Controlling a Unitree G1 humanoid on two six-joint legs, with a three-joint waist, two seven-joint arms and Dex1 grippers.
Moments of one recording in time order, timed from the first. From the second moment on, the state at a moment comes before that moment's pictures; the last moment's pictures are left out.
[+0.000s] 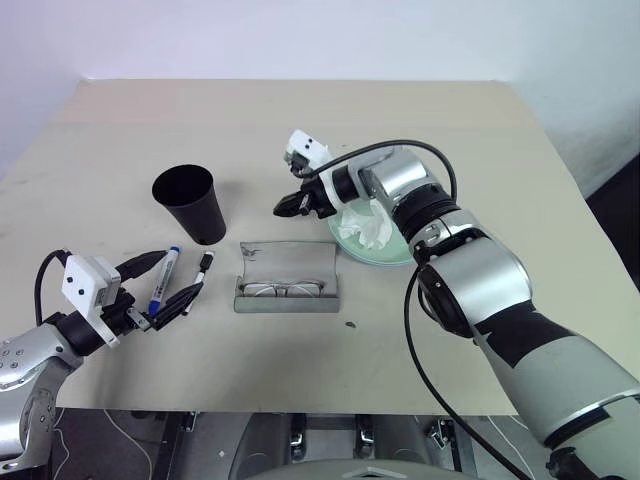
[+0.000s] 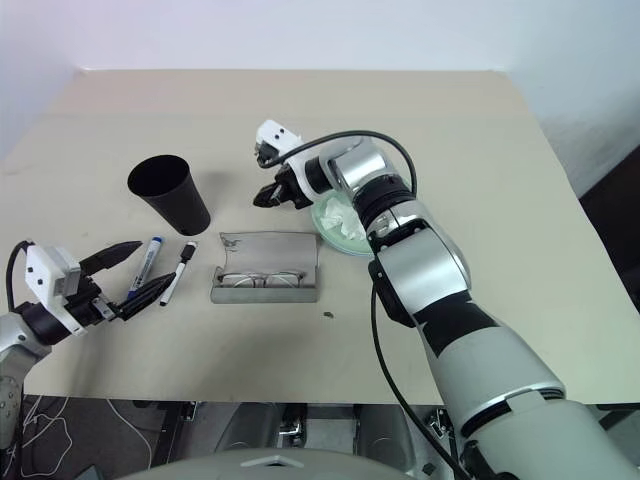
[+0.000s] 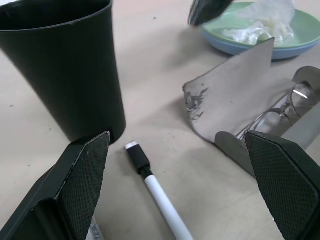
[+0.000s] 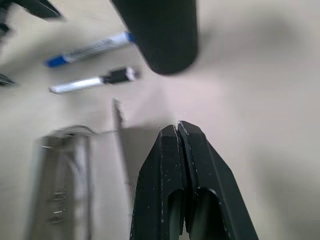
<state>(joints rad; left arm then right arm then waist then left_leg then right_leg) 0.21 0.67 0.46 -0.28 -0.54 0.21 -0.89 -1.39 -0.08 0.22 1.16 0.00 0.45 1.18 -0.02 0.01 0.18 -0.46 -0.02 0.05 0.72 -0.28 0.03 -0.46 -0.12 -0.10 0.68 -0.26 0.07</state>
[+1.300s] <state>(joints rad) 0.24 0.73 0.54 -0.30 -0.68 0.31 -0.98 -0.90 -0.32 0.50 0.14 0.11 0.83 1.36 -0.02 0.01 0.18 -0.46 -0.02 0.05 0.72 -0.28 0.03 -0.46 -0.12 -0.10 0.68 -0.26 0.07</state>
